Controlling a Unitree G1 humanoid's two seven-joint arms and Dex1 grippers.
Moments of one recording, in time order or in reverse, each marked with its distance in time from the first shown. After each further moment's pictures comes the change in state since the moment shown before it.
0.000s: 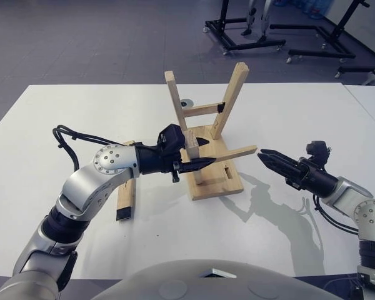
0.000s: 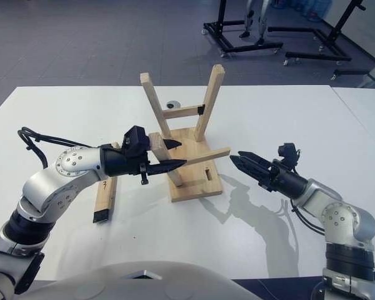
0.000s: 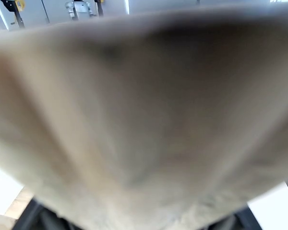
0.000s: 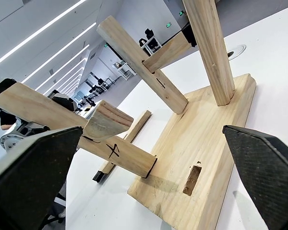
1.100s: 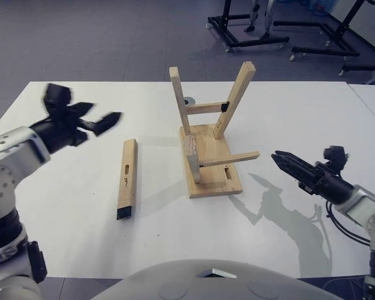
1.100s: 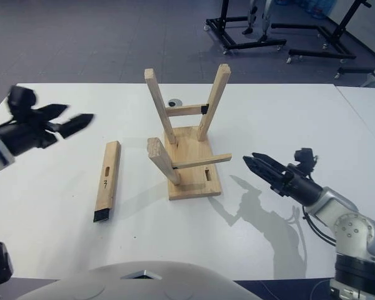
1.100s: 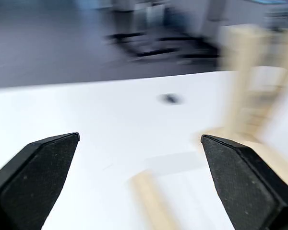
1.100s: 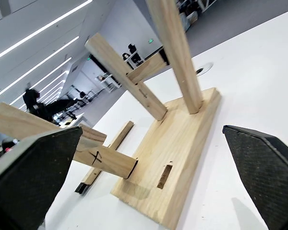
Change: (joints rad) left arm 0.023 0.040 0.860 -0.004 -0.108 0.804 0.555; right arm 0.100 0.008 -0.155 -0.032 0.003 -0.022 -0.020
